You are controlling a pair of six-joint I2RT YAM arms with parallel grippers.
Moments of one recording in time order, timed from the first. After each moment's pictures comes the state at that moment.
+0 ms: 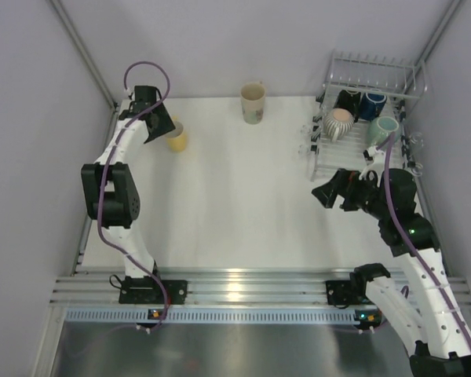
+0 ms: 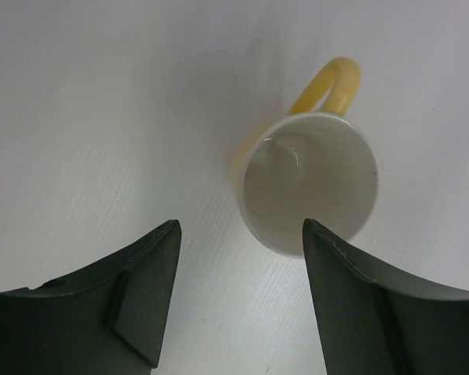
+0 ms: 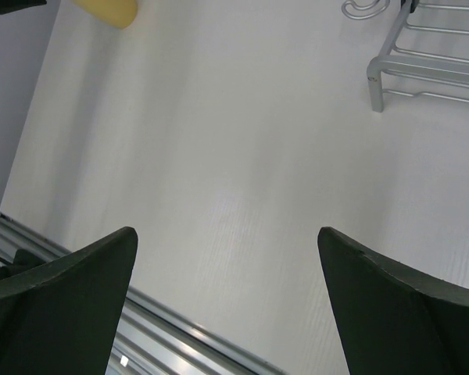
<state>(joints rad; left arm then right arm) -0.02 1.90 1.64 -0.55 -0.18 -0.42 0.19 0.63 0.78 -0.59 -0.34 0.39</state>
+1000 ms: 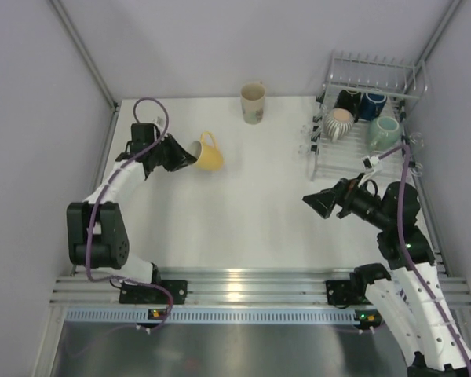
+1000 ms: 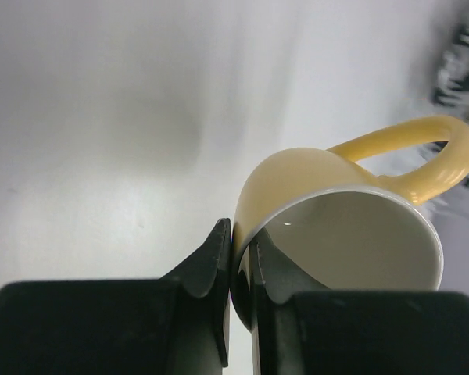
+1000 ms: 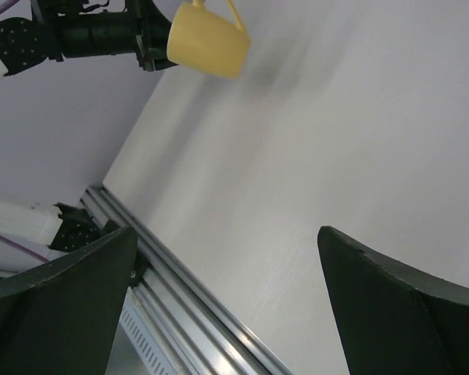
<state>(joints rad) -0.01 1.61 1.10 -0.29 0.43 -0.63 0.19 0.50 0.67 -0.41 -0.56 0.49</state>
